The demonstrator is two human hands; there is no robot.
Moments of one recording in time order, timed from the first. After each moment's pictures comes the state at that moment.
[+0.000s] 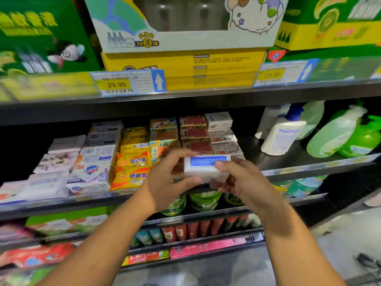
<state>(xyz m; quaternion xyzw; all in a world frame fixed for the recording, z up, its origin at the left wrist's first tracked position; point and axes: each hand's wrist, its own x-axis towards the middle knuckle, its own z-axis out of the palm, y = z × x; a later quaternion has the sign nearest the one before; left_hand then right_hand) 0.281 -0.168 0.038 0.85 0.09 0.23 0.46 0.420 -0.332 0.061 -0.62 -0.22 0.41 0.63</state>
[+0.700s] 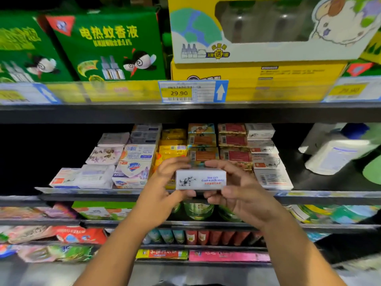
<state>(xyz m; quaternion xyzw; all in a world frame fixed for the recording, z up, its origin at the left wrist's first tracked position) 0.209 -0.133 0.040 0.84 0.18 0.30 0.42 0.383 -0.274 0.057 -0.41 -0.29 0.59 0.63</state>
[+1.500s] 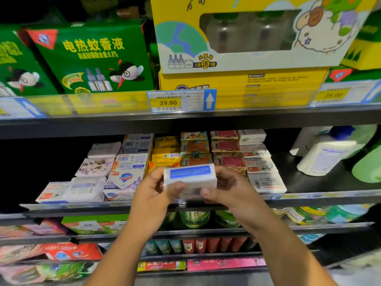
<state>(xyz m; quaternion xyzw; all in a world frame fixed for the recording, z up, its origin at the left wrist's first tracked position) 0.219 -0.144 0.054 0.63 0.21 0.36 0.65 0.375 -0.267 0.061 -0.57 -0.35 0.43 0.61</state>
